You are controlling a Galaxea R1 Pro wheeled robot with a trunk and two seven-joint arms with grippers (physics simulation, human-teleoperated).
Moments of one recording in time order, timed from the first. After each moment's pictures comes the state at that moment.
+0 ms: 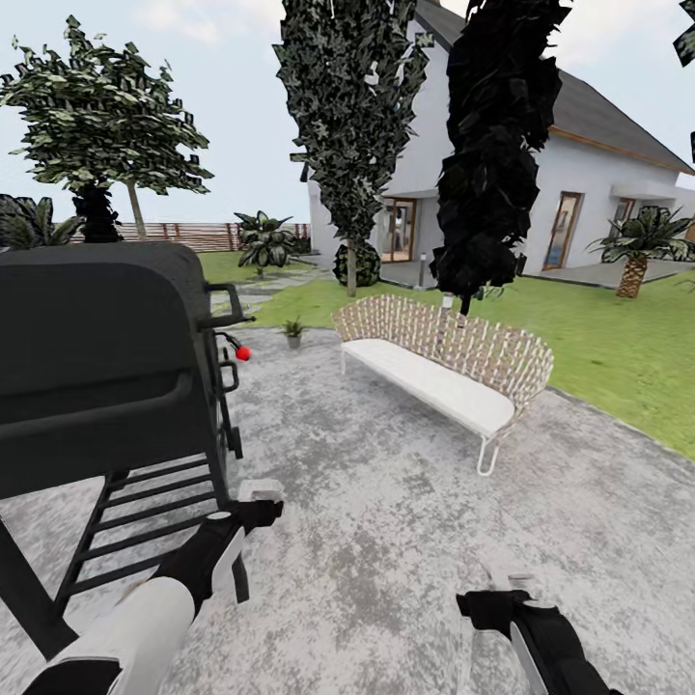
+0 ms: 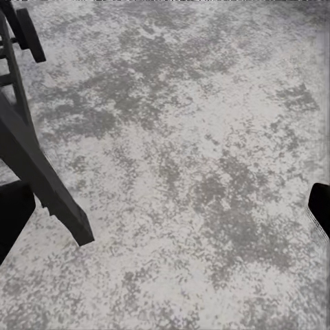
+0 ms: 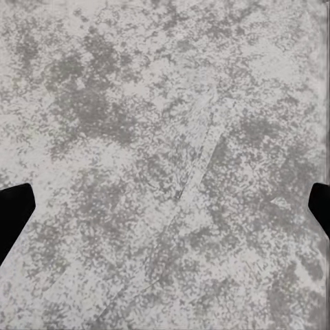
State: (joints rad) left arm -0.74 -0.04 0.00 -0.45 0.01 0.20 -0.01; right arm -0.19 -0.05 0.00 -1.24 -0.01 0.71 0.00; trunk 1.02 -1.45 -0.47
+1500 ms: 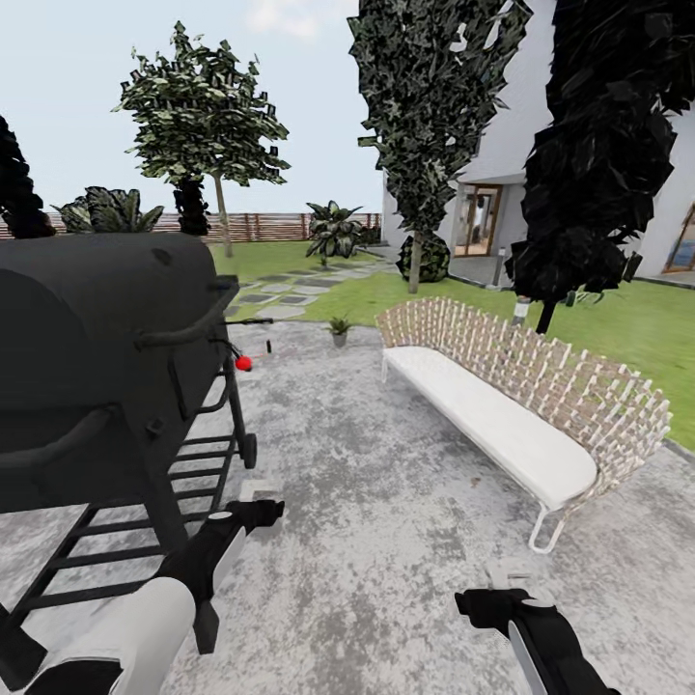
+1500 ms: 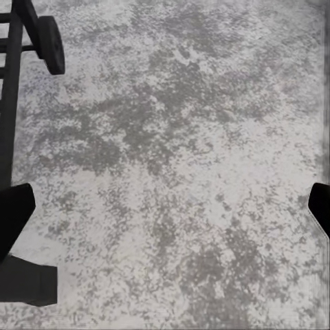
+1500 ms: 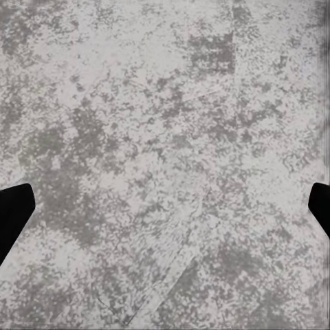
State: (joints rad) left arm -0.74 -0.05 0.00 -0.45 0.01 0.20 -0.01; right arm -0.19 -0.04 0.00 -1.25 -0.01 0.72 0.00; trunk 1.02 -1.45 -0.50
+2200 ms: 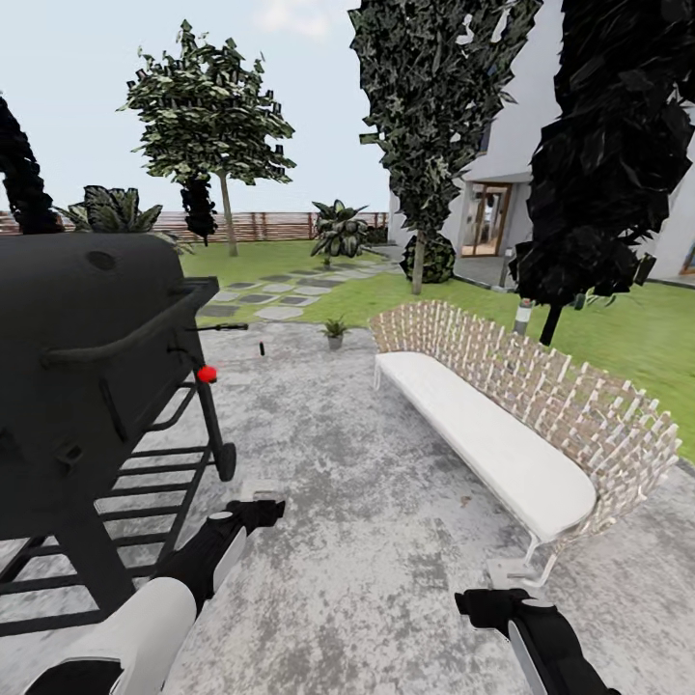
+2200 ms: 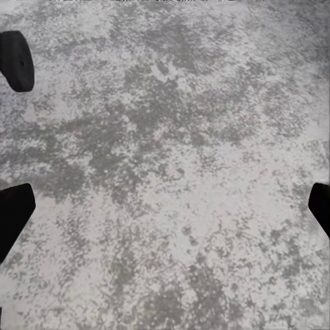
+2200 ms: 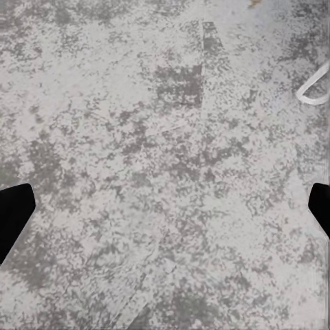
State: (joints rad) left arm -0.74 -0.05 0.00 -0.45 0.01 0.20 -0.01; right arm -0.19 -0.04 0.00 -1.25 -0.01 0.72 0.00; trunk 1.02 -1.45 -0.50
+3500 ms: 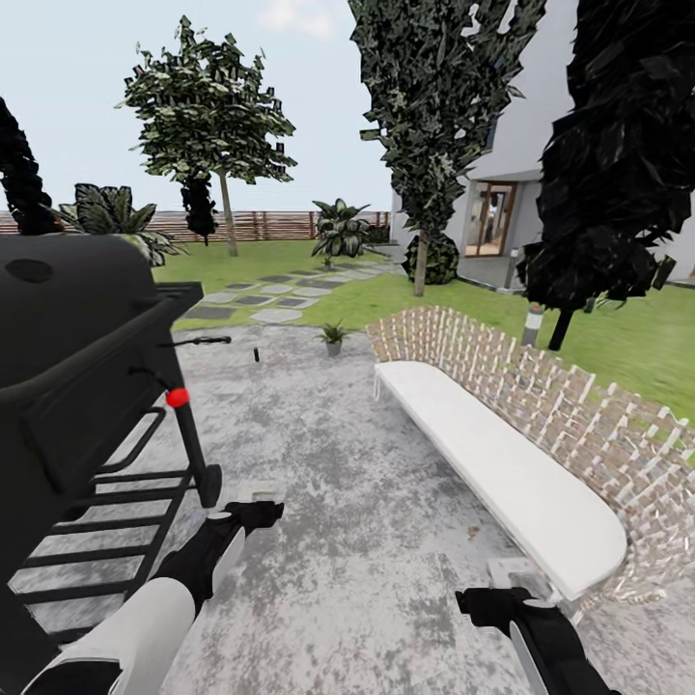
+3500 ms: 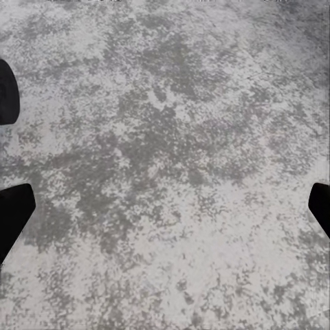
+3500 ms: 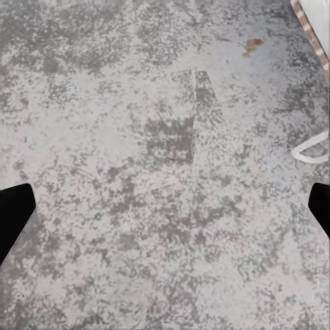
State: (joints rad) left arm -0.74 -0.05 0.01 -0.45 0.01 0.21 -0.01; right arm -0.18 -0.04 0.00 -1.28 -0.01 0.72 0.00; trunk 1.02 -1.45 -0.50
